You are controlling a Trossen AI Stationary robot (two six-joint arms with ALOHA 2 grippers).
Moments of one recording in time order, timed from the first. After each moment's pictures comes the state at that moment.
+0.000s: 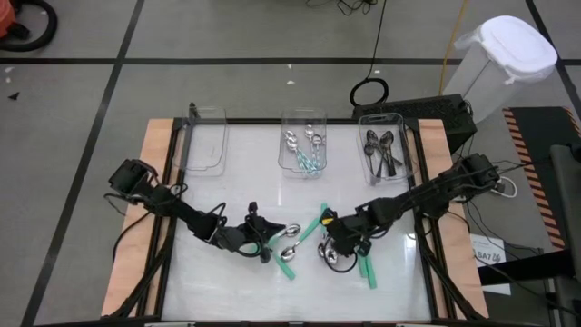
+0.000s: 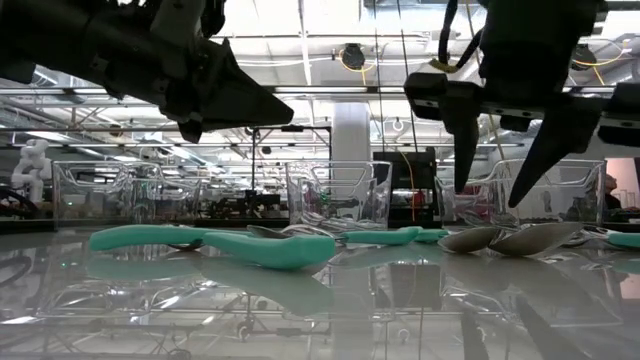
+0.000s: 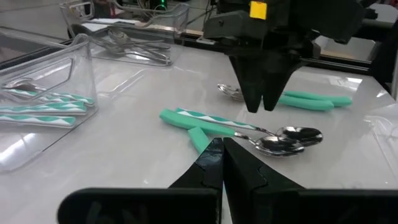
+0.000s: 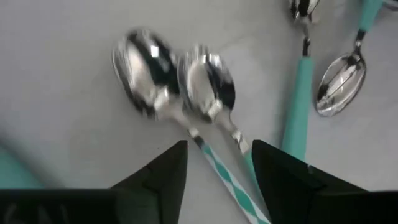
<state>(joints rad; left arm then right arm) -0.47 1.72 0.63 0.78 -0.68 -0.31 0.33 1.55 0.86 -0.40 0.00 -0.66</state>
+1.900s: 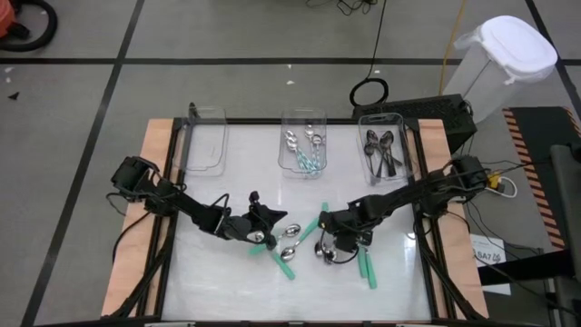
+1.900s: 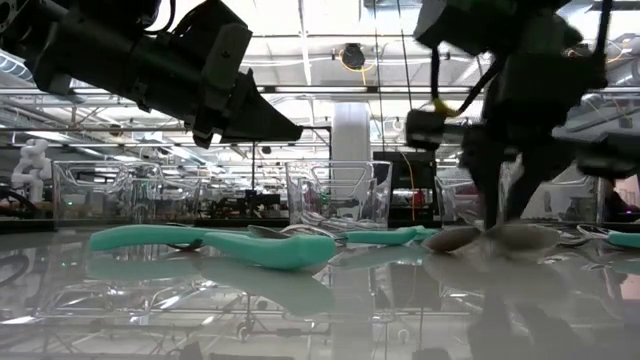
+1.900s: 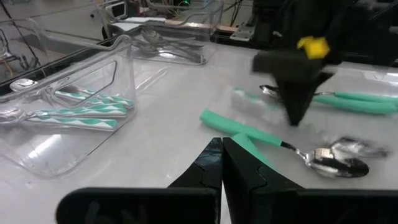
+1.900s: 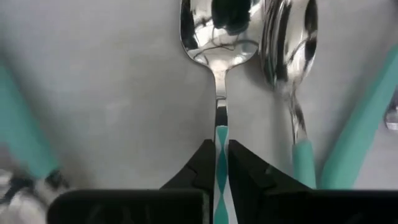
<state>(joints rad) -0.37 1.72 0.63 0.75 -0.68 -0.26 0.25 1.63 0.86 -0.45 -0.10 -0.98</state>
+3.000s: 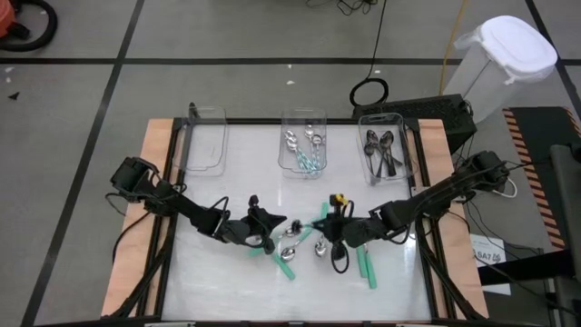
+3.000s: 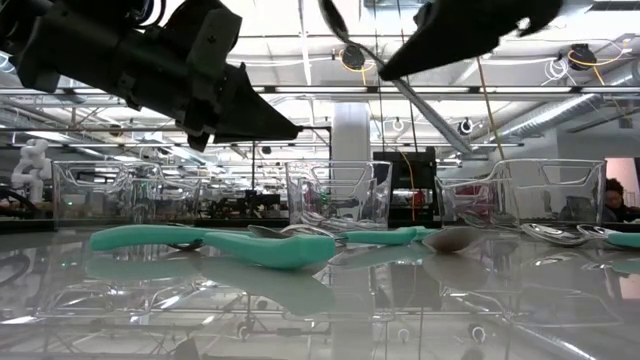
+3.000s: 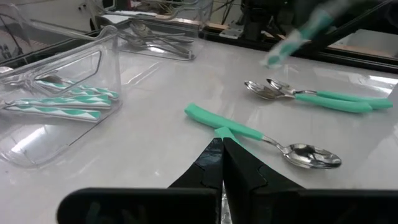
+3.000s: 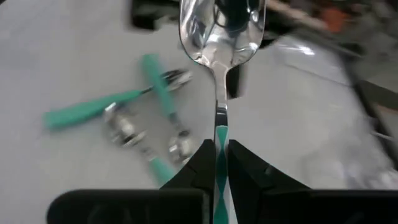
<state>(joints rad) -0.40 1.72 0.63 0.74 -0.67 -0.33 0.42 1.45 0.86 -0.06 0.51 -0.01</state>
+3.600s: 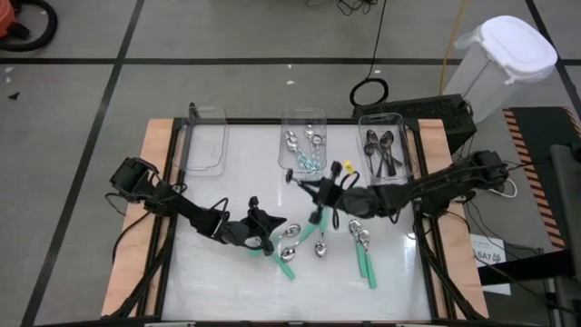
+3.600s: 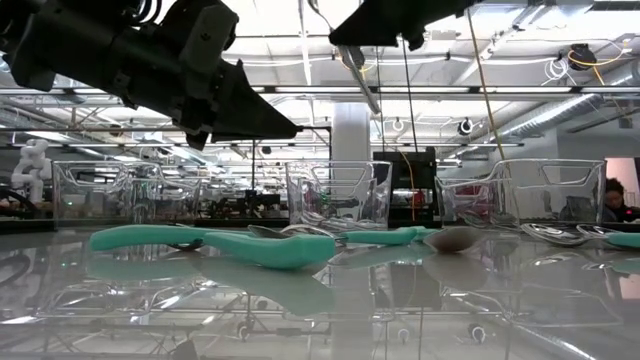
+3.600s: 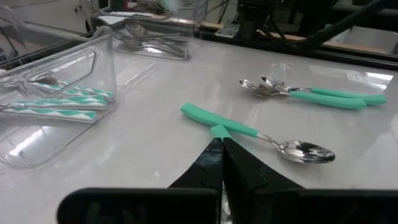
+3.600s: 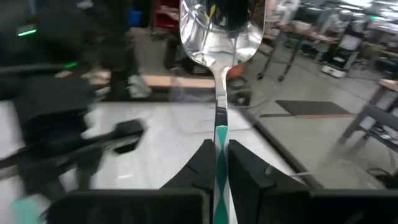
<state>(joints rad) -0.41 1.72 0.63 0.74 -0.67 -0.32 0.21 1.45 0.86 0.36 0.65 -0.06</state>
